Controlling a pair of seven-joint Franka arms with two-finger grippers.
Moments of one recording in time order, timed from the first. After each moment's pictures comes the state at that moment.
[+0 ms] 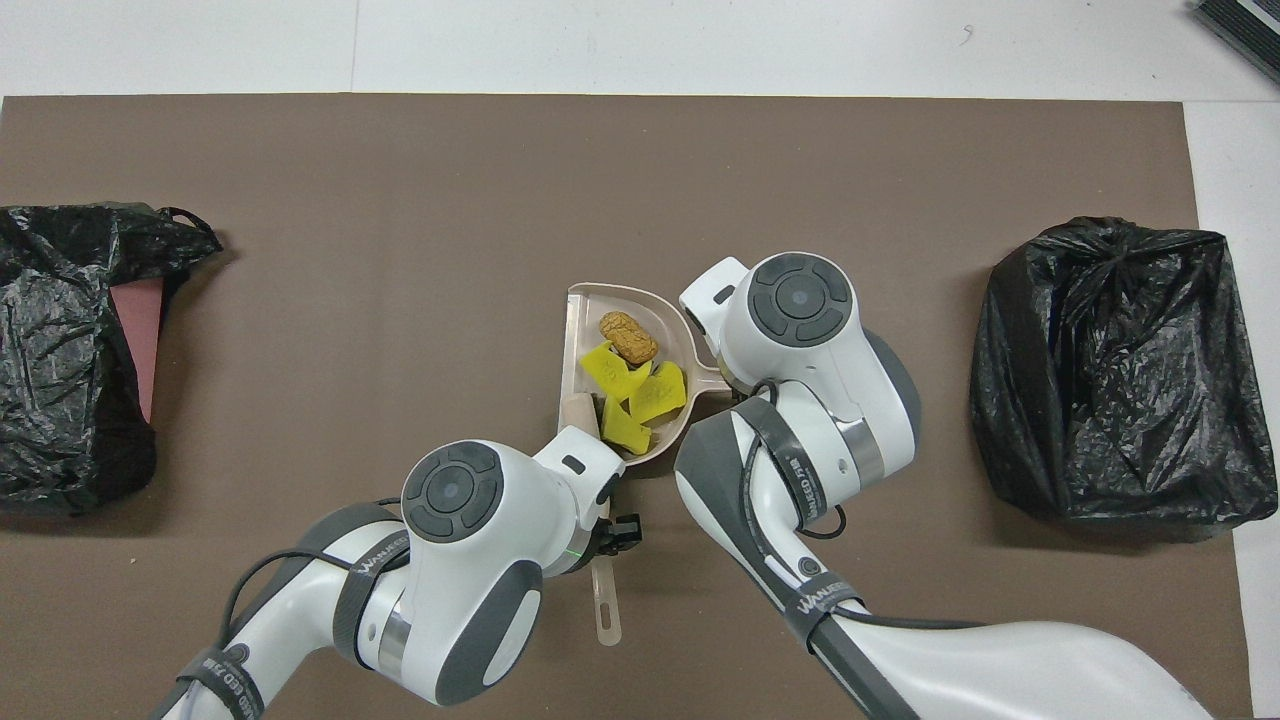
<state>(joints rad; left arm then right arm) -0.61 0.01 -0.13 -2.26 -0.41 2.22 -0.56 0.54 0.32 -0.09 -1.83 -0.01 2.09 -0.99</state>
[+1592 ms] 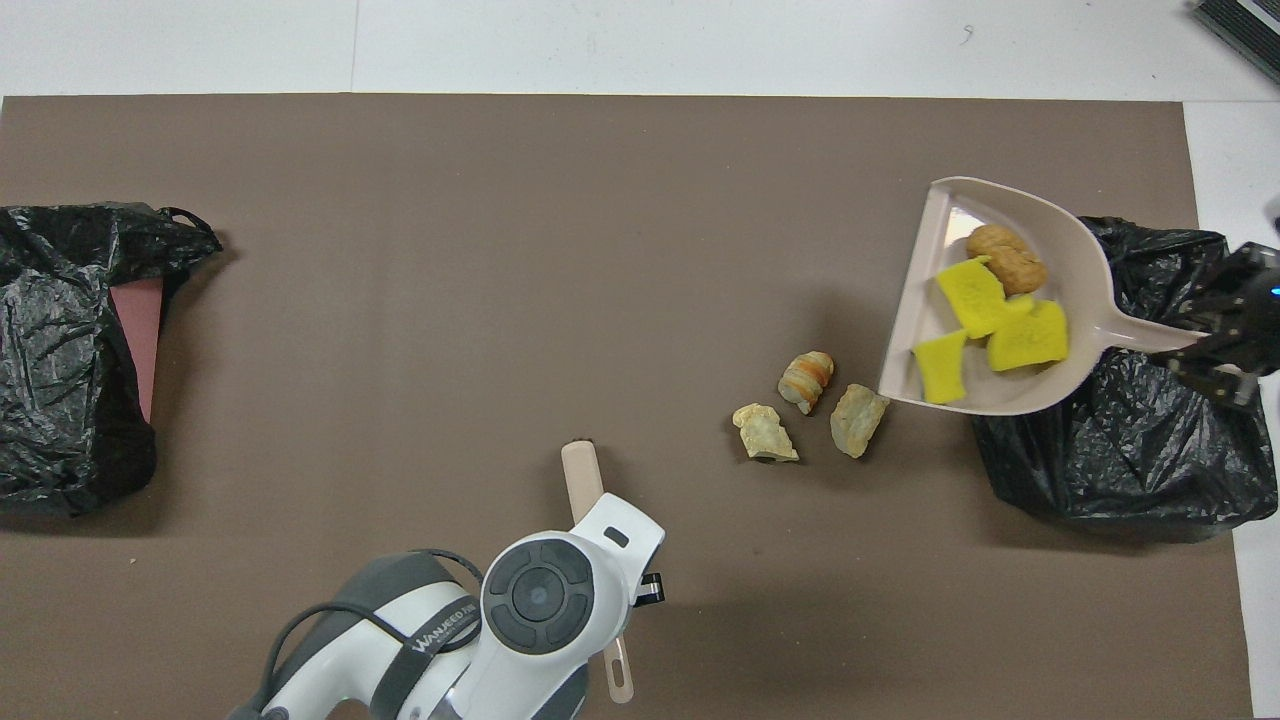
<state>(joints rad) -0.75 -0.06 -0.13 -2.32 -0.26 2.20 -0.84 -0.09 -0.01 -0.11 -1.79 -0.01 1.79 -1.43</state>
